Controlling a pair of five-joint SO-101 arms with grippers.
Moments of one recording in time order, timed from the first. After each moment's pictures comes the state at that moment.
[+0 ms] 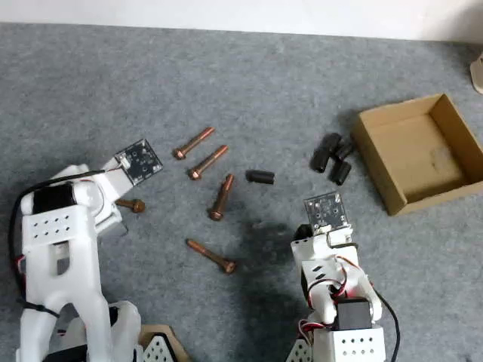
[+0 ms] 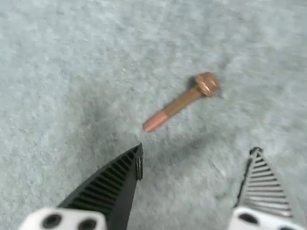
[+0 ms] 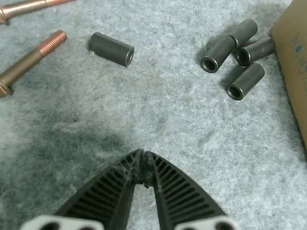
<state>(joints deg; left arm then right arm) -21.6 -34.2 49.2 56.9 -65.2 -6.8 -104.6 95.7 56.8 15.1</state>
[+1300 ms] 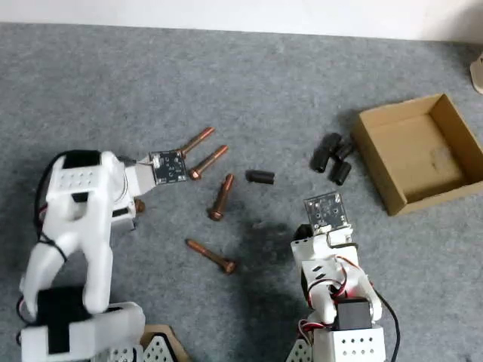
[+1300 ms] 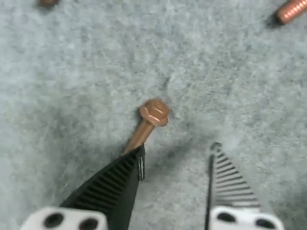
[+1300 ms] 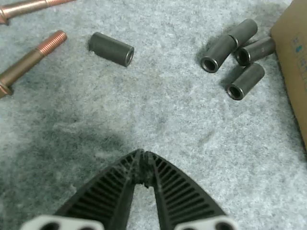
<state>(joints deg) -14.2 -10.1 34.2 65.5 -77.7 -6.8 -104.6 95.7 56.8 15.1</state>
